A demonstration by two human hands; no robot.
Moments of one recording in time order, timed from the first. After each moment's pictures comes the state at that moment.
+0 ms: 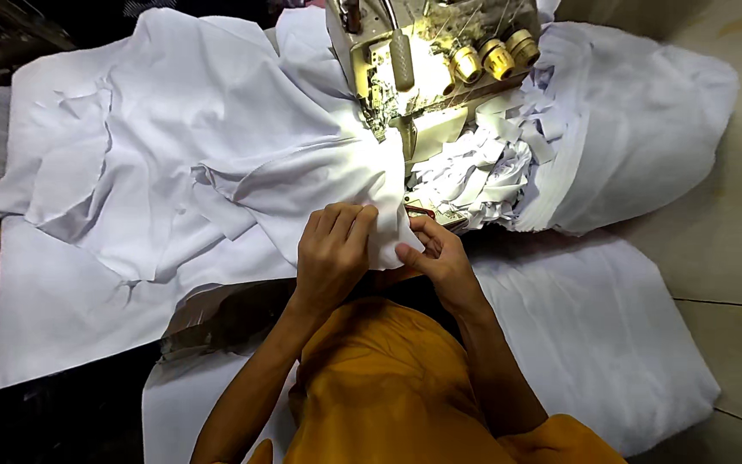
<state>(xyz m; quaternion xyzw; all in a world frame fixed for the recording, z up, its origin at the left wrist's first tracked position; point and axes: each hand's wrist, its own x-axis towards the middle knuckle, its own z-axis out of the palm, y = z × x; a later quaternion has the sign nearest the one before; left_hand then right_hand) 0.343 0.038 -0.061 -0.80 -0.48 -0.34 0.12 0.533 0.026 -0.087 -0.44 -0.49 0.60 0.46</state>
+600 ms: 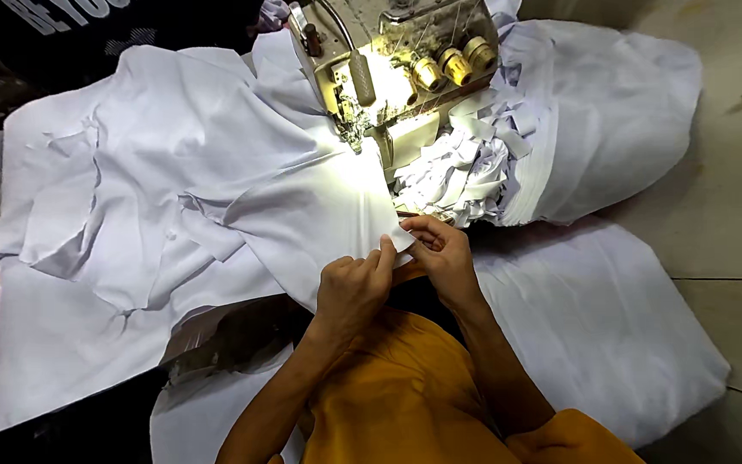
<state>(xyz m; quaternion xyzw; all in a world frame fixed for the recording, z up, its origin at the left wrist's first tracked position) 0.377 0.016 -0.068 -0.84 -0.46 -0.25 0.12 0.542 0.029 -0.091 -0.52 -0.47 0.50 0.51</state>
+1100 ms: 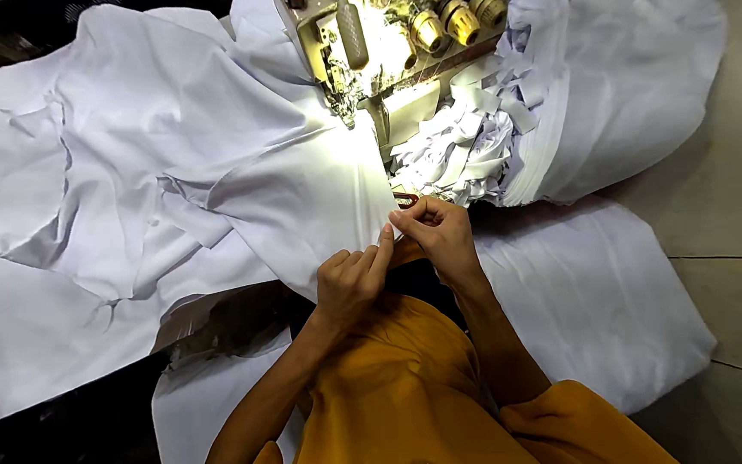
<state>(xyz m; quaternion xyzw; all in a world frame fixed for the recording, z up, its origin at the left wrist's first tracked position) 0.376 0.004 -0.104 -0.82 -0.45 -0.32 0.13 0.547 0.037 -0.093 -0.55 -0.51 0.46 0.47</state>
